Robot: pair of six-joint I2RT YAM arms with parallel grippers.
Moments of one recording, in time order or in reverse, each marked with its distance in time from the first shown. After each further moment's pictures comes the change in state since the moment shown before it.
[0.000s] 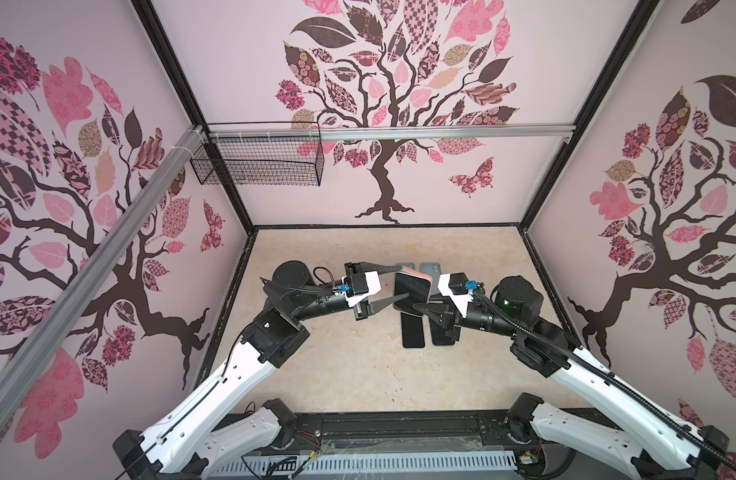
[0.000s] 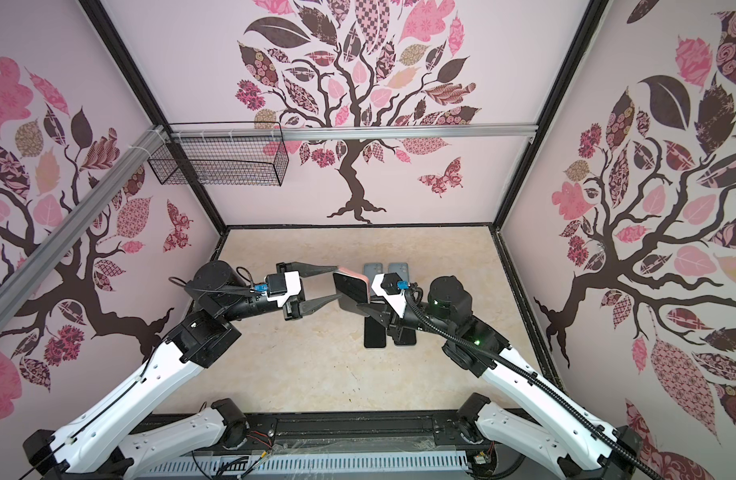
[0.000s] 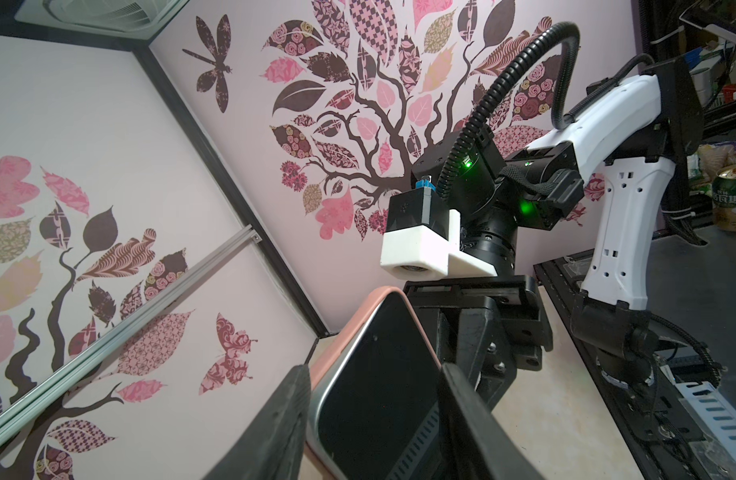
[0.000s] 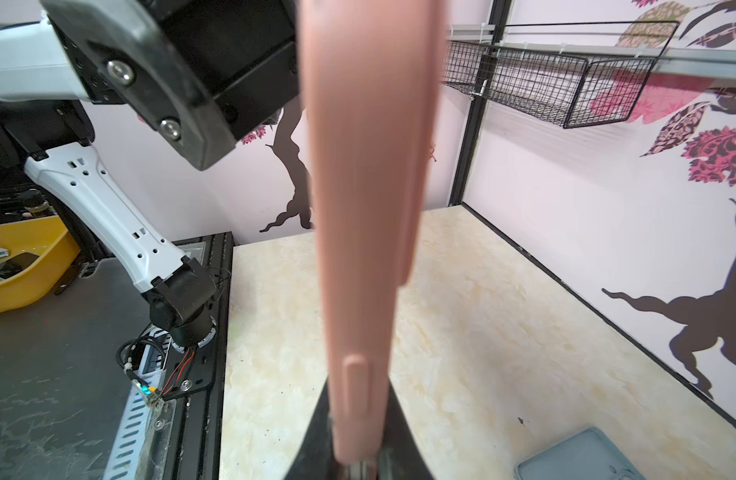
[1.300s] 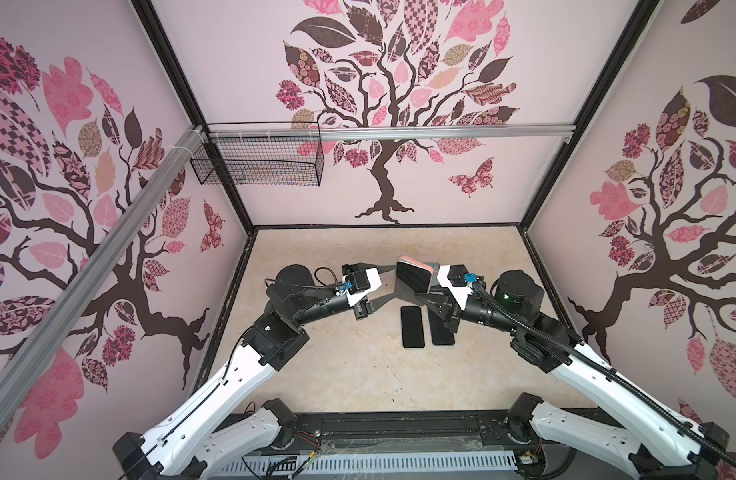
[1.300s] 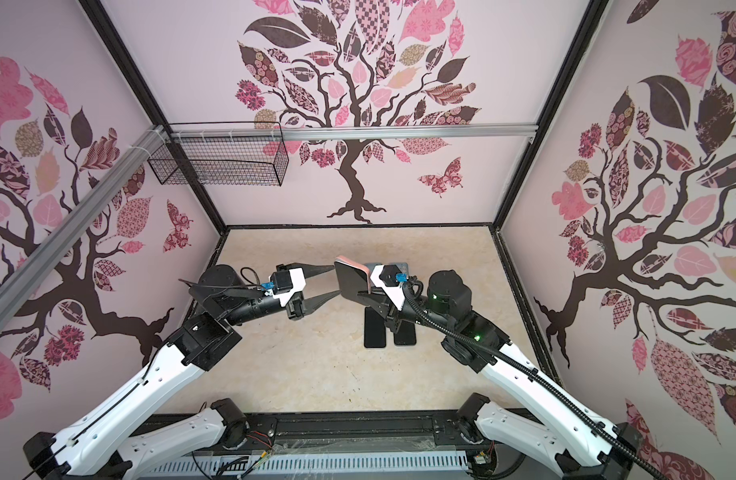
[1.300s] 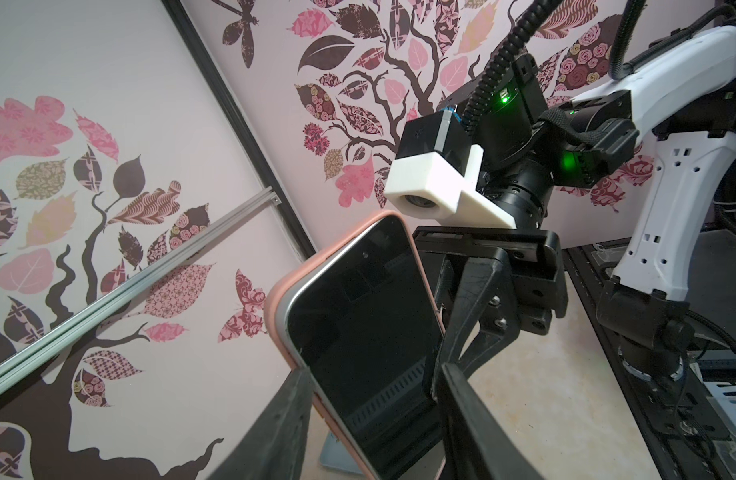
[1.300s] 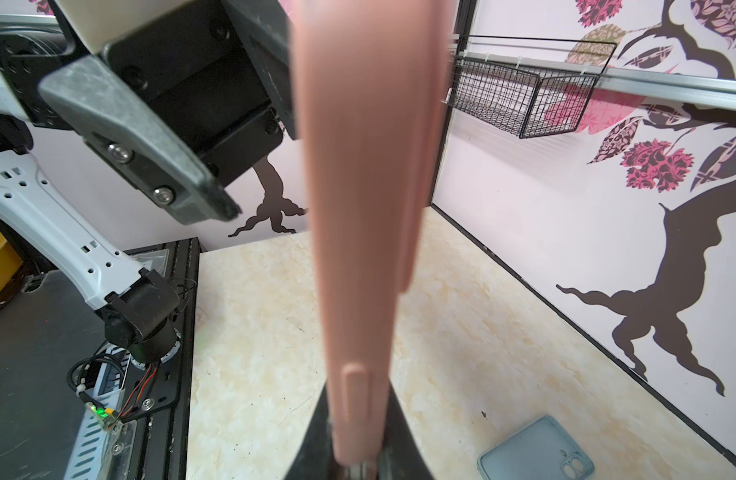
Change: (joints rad) left arm 0.006 -0.024 -0.048 -0.017 -0.105 -0.011; right arm 0.002 0.041 0.064 -0.046 0.092 -0.028
